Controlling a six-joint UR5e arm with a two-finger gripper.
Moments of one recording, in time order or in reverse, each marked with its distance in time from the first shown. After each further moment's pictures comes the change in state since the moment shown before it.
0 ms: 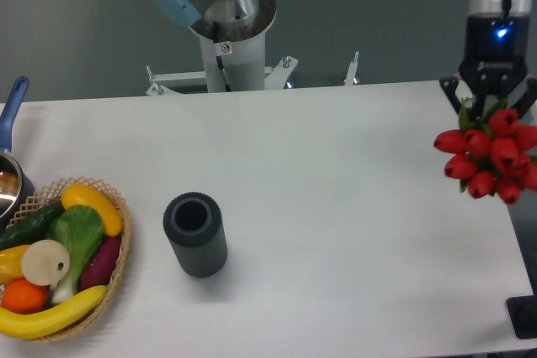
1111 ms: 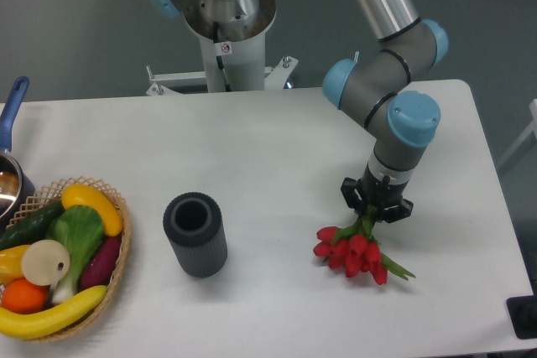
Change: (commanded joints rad) arm -0.268 -0.224 -0.189 -0.006 0.492 0.071
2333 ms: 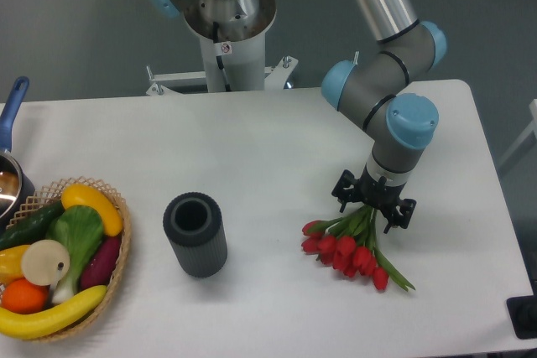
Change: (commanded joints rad) arm -0.006 -0.113 -0.003 0.012 0.005 0.075
